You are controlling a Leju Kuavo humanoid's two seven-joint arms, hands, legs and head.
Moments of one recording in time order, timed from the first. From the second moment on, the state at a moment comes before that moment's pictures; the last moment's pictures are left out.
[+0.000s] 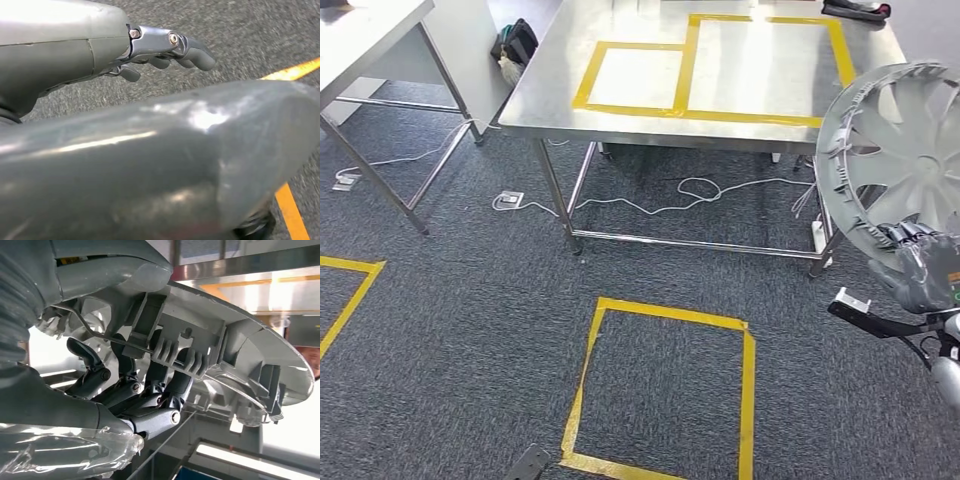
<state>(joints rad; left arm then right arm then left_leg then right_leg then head) -0.09 -0.13 -0.11 -0.21 -0.47 0.28 -0.24 -0.20 -0.61 0.17 -1.41 1.10 -0.35 -0.11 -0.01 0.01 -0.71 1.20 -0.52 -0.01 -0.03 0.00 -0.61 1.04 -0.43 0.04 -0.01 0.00</state>
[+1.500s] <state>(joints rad) -0.09 -0.11 -0.10 -0.21 -0.46 0.19 -0.30 -0.23 -0.60 0.20 -1.40 1.15 -0.27 -0.09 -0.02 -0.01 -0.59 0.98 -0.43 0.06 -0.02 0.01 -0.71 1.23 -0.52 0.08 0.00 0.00</state>
